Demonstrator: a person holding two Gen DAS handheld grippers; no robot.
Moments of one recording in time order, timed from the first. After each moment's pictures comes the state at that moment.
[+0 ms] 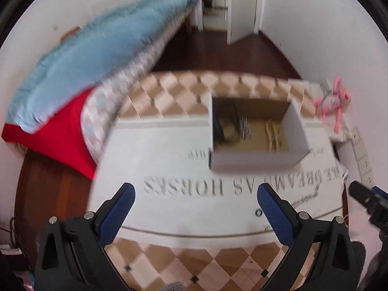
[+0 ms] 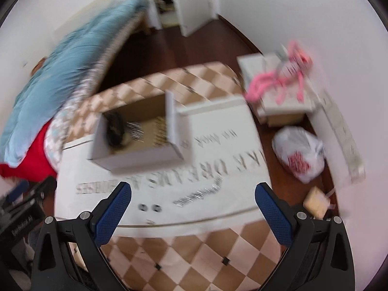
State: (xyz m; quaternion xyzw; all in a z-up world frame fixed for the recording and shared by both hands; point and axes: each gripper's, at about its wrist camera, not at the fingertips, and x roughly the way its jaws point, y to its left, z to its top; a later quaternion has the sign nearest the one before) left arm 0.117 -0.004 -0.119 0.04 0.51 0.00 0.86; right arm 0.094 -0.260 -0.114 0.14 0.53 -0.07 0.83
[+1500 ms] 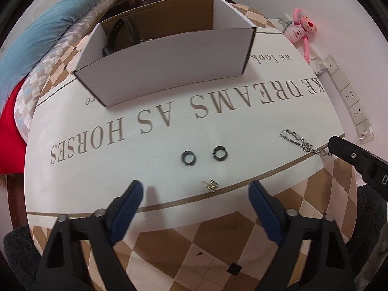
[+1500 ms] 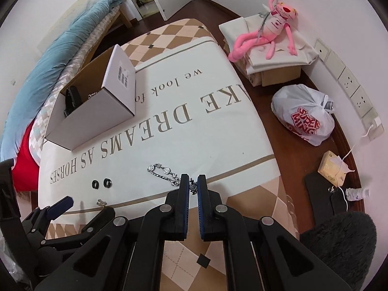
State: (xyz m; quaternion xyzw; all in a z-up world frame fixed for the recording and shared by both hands) left arm 0.084 -0.105 -0.221 0.11 0.58 -0.13 0.80; right arm 0.054 -0.296 -0.218 0.21 0.55 -0.08 0.81
